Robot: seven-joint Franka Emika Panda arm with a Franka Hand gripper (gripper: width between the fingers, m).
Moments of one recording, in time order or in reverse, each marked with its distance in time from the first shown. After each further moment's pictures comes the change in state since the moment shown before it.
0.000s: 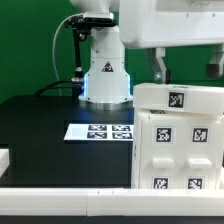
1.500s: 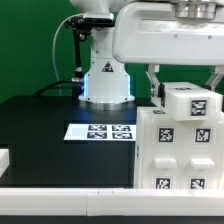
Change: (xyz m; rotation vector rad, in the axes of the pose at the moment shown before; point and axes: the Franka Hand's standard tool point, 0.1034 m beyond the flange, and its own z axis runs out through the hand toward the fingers) arm -0.005 -0.005 0.024 -0.038 -0.037 0.801
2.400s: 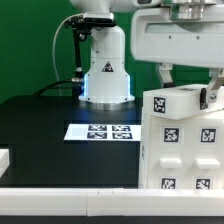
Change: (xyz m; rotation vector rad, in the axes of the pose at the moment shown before) arm 0.001 -0.008 -0.001 0.037 -0.001 1.006
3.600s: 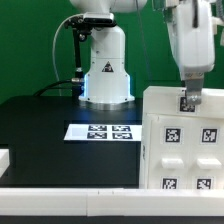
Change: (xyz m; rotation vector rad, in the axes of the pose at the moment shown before) arm -0.006 0.001 -0.004 0.017 -0.116 0.663
